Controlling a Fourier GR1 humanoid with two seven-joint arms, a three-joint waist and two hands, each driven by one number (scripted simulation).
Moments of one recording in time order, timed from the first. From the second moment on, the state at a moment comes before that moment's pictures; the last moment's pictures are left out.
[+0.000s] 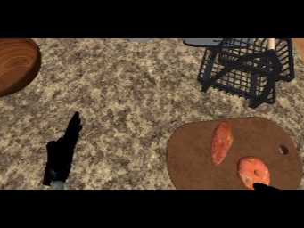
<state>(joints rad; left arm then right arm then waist) 0.02 0.29 -0.31 -1.40 0.17 0.37 0.01 0.35 -0.40 0.24 -2.18 0.82 -0.37 1.17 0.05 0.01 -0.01</state>
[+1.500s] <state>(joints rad) 0.05 0.26 -0.30 -1.38 0.15 0.37 -0.02 -0.13 -0.01 0.15 -1.68 0.98 0.09 1.25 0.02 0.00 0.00</state>
